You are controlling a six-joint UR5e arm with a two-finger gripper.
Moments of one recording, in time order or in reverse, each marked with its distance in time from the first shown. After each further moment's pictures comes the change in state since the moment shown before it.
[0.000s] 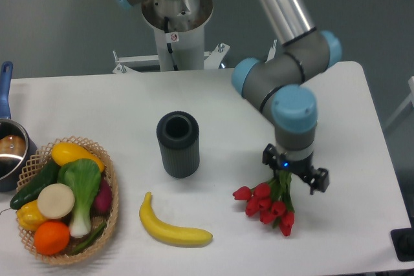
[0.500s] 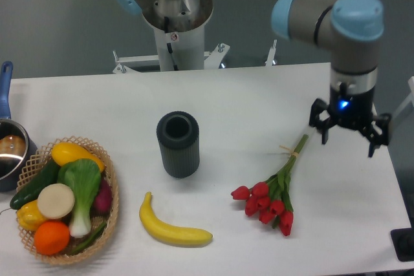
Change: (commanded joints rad) arm 0.153 0.115 0.035 -0.133 -0.135 0.282
